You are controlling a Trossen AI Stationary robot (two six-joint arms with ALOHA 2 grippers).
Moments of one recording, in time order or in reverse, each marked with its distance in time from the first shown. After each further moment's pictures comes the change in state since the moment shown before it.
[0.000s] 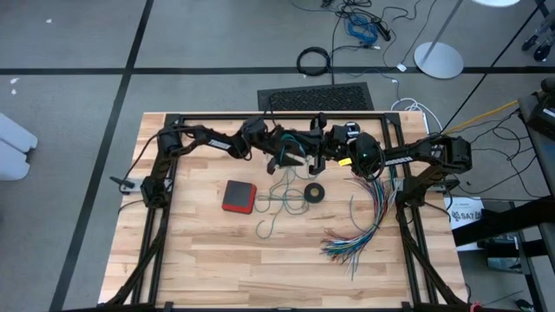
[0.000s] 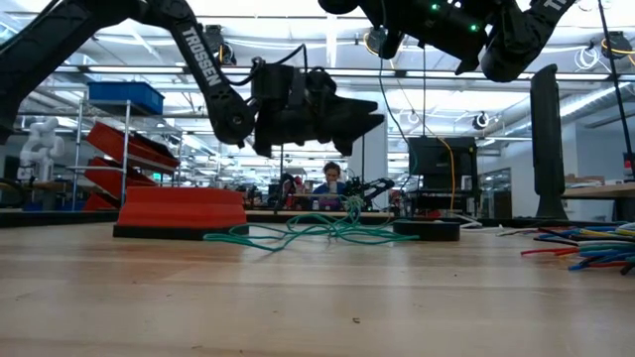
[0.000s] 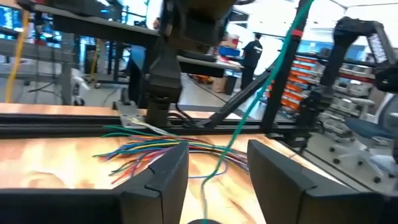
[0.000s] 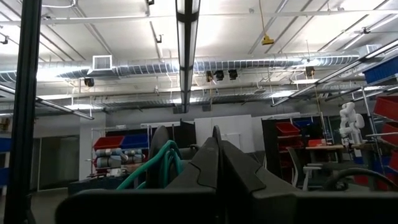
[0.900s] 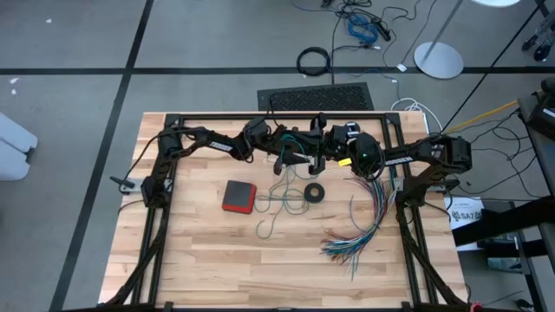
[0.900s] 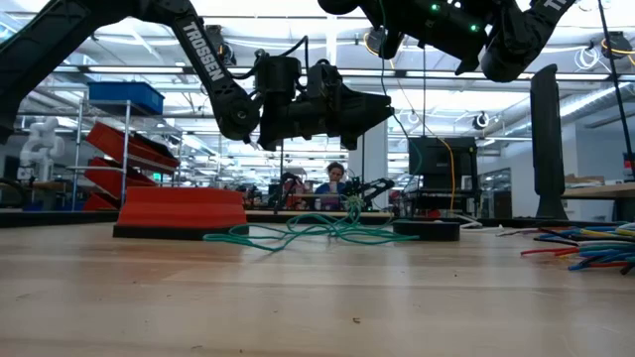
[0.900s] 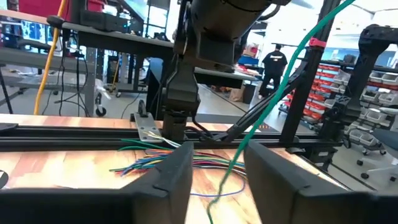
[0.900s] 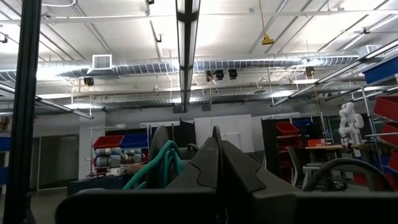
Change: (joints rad) left arm -0.036 -0.002 0.031 -0.003 -0.130 0.002; right arm 0.000 0.000 0.000 -0.002 0.000 -0.004
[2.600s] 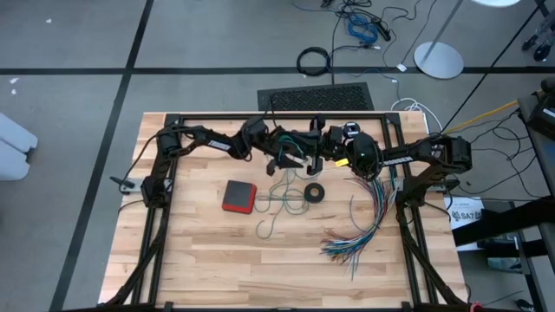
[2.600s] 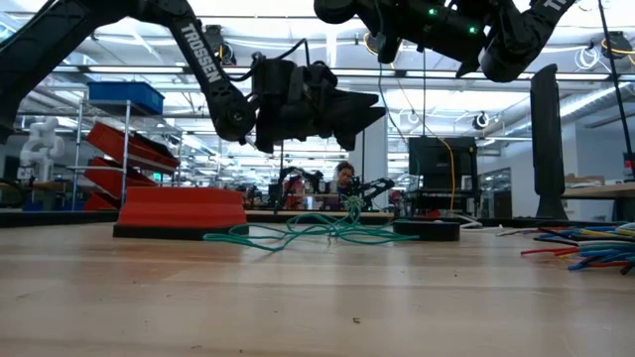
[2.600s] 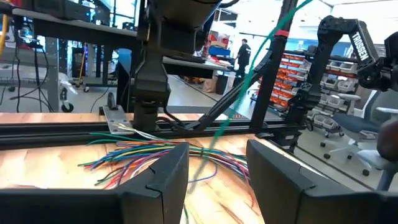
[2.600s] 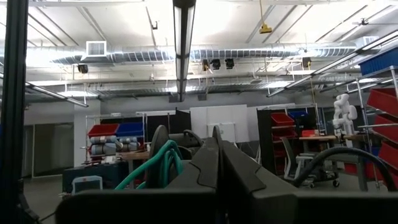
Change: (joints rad) left arm 0.022 -0.009 -0.025 0.003 0.156 0.006; right arm -0.002 0.000 0.000 -0.051 0.005 -0.022
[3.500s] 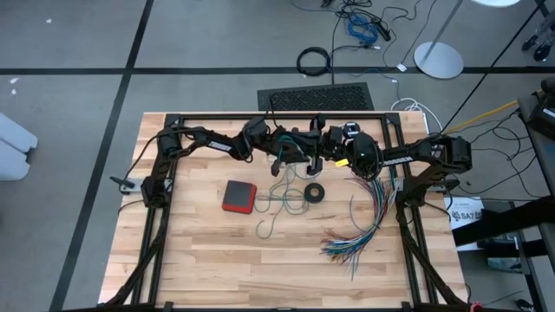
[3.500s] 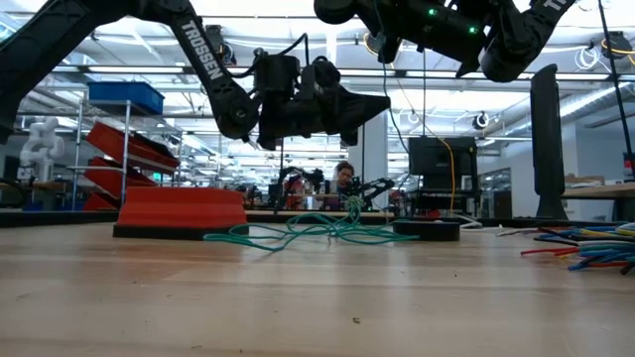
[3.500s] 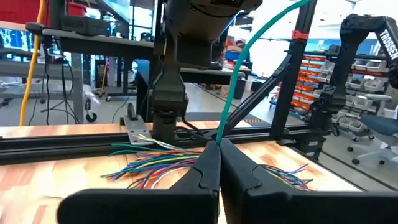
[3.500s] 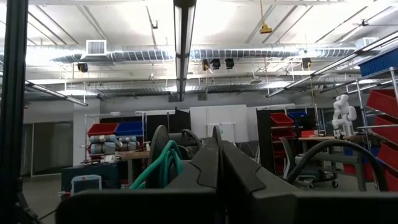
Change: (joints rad) left arm -0.019 0.000 0.018 -0.004 -0.099 0.048; right arm 0.000 0.000 0.000 -0.002 0.000 -0.008
